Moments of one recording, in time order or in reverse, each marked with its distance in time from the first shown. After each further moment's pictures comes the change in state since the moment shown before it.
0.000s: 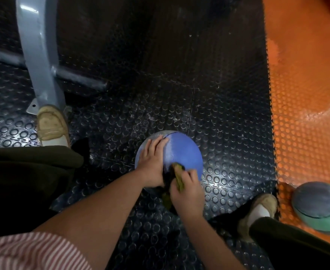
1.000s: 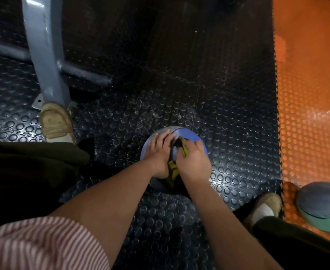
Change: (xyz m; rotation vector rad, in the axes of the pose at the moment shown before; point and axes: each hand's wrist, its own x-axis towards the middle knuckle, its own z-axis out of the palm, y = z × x) left_hand 0.018 0.003 -0.005 0.178 -0.120 -0.033; right_hand 0.059 -0.021 -0.014 -0.149 -0.039 0.112
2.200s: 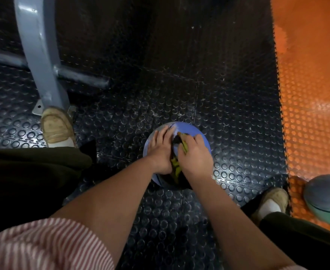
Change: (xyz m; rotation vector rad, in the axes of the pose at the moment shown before) left_hand 0.010 0.000 -0.003 -0.084 0.046 -0.006; right_hand 0.010 0.007 0.004 -0.034 0.022 -0.105
